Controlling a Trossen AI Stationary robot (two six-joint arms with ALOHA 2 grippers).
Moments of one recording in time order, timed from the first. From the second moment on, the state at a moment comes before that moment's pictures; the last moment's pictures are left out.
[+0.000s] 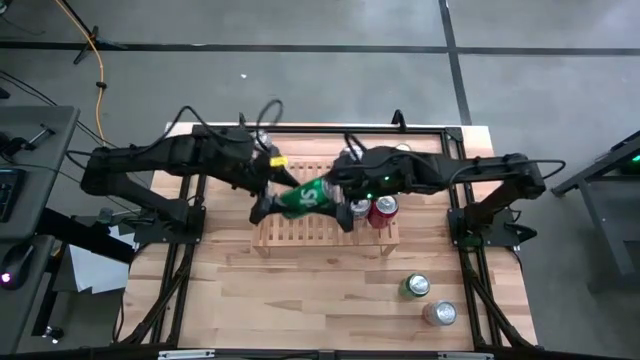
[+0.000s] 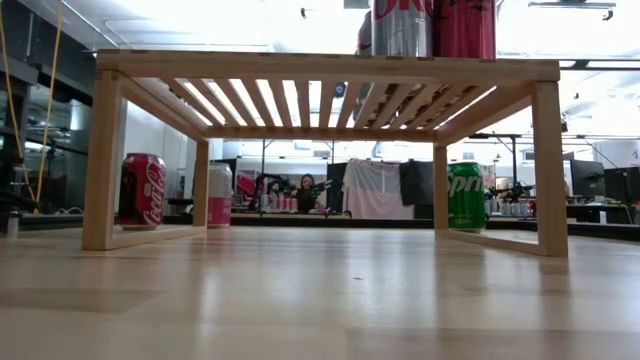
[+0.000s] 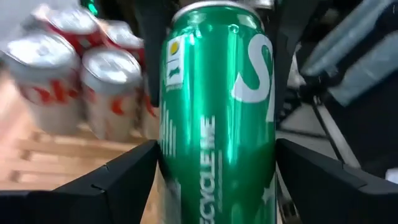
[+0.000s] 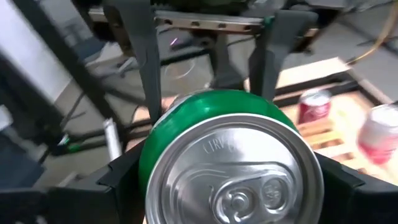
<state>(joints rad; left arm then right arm) -0.01 1.29 1.49 -0.69 0.16 -0.26 0.09 1.55 1.63 -0.39 0.04 0.28</state>
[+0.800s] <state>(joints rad) 0.00 1.34 1.49 -0.72 0.24 -0.28 0.09 1.57 1.63 -0.37 0.05 0.24</state>
